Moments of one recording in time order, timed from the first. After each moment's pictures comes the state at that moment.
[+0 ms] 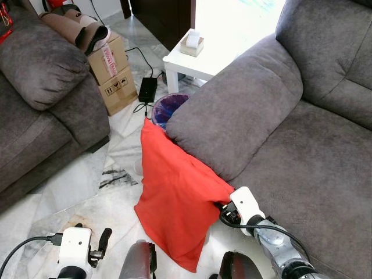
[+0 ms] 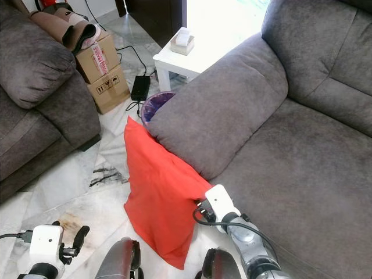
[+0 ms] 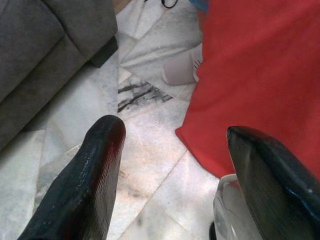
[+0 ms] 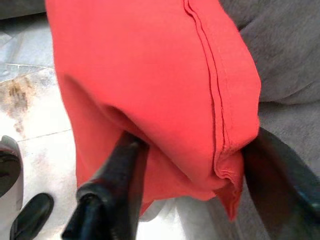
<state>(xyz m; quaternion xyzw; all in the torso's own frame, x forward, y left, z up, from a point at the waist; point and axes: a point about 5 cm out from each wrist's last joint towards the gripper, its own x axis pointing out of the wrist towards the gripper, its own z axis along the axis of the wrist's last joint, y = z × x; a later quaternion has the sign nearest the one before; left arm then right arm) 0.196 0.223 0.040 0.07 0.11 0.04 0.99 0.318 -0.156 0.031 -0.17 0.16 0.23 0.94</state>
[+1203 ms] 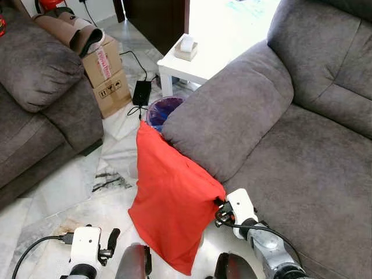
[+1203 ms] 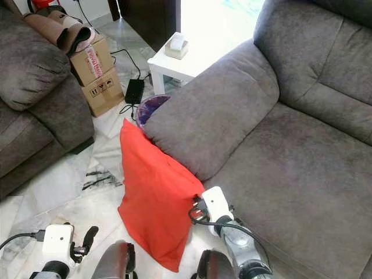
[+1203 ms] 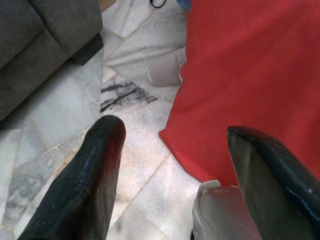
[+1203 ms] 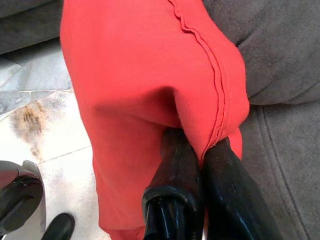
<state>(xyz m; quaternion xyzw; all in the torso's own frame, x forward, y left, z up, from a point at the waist) 0.209 0.214 0.028 0.05 0.11 0.04 0.99 0.313 -0.138 0.026 -0.10 0.15 0.24 0.95</state>
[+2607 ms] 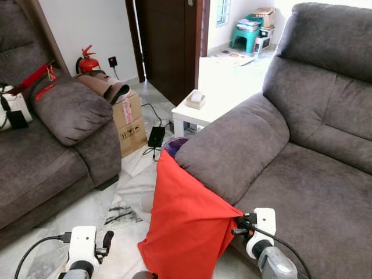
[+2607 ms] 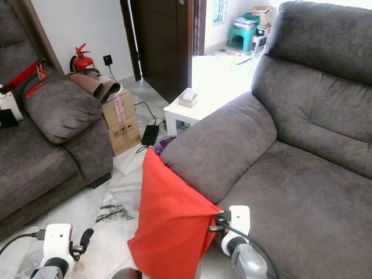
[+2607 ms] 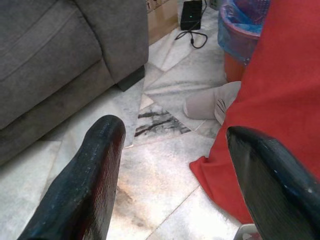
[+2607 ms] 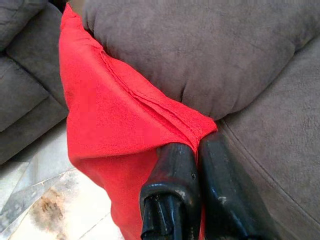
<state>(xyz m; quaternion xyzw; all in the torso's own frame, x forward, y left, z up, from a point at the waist) 0.227 0.233 -0.006 0.04 0.16 0.08 0.98 0.281 -0.169 -0.007 0.09 0.20 0.11 0.97</state>
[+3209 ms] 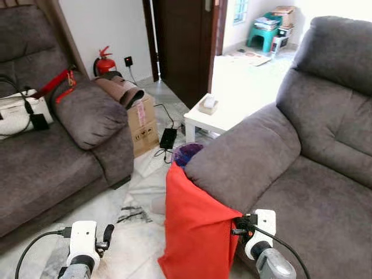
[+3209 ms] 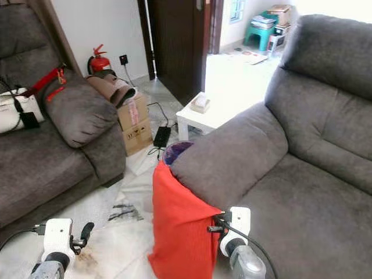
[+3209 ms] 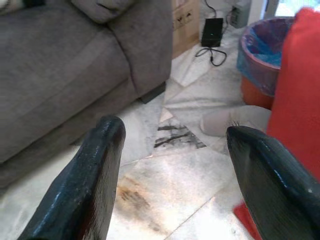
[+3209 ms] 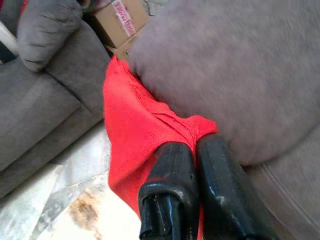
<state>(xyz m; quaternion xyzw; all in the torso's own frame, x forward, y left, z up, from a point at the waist) 0.235 0.234 0.000 0.04 0.14 0.08 0.99 0.280 -0.164 -0.007 0.12 0.19 0.11 0.97</state>
